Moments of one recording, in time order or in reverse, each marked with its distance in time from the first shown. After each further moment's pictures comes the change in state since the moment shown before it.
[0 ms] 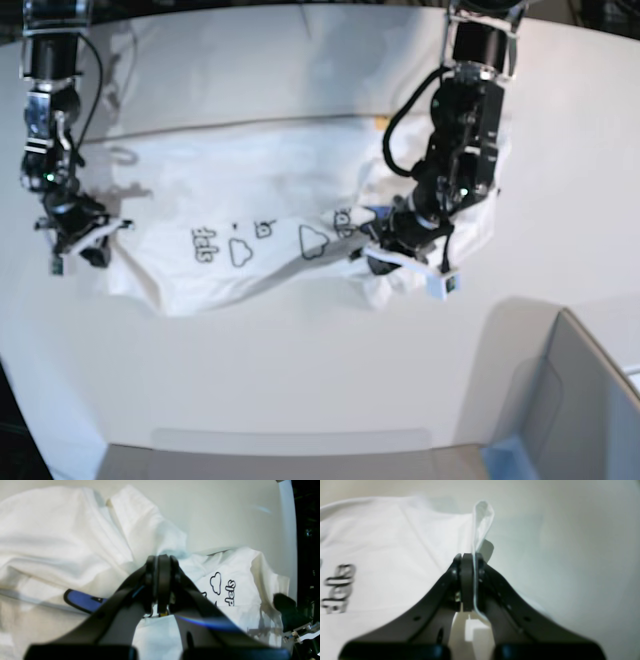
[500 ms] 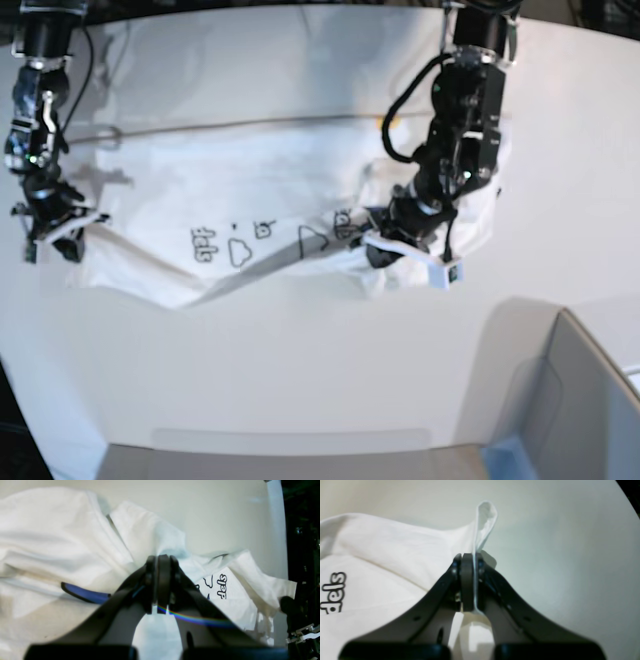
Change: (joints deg) left arm 3.7 0.0 -0.1 5.6 0.0 0.0 0.0; right arm -6.0 -0.2 6.1 7.5 0.0 -1.4 -0.1
